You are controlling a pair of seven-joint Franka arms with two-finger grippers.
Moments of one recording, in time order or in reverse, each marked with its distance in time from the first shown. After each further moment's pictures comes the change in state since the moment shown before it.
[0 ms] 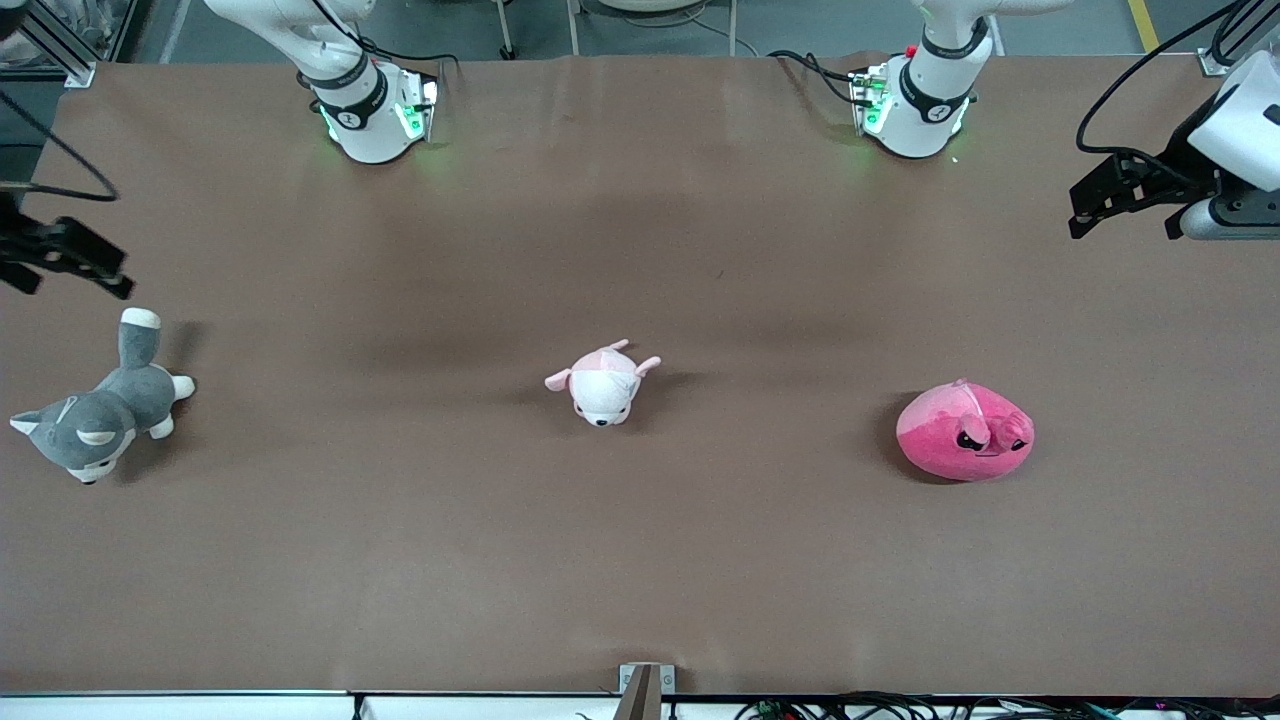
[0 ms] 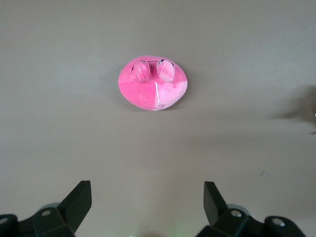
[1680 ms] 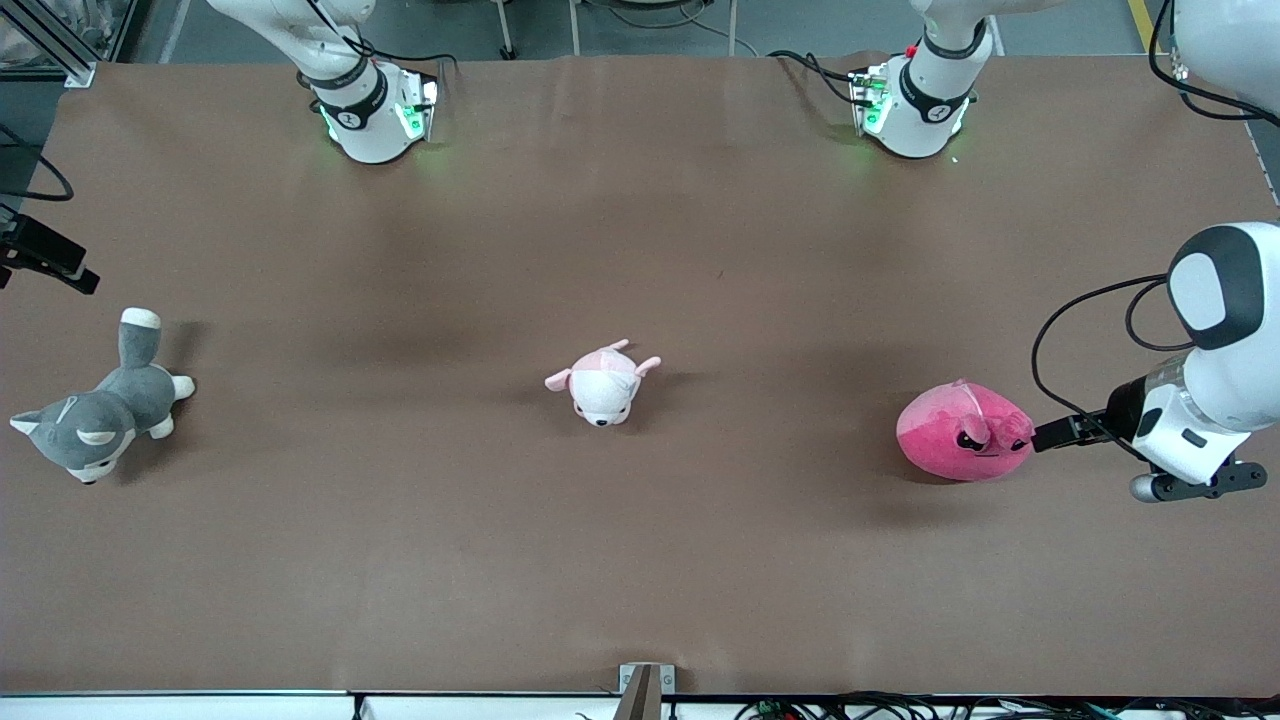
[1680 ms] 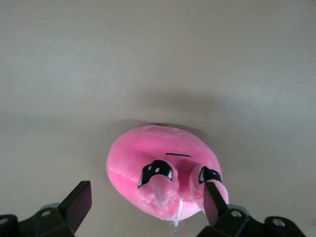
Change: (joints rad) left arm 0.110 0.501 0.031 0.023 -0.109 0.470 -0.014; right arm -0.031 -0.005 0.004 -0.003 0.012 -0.027 -0.013
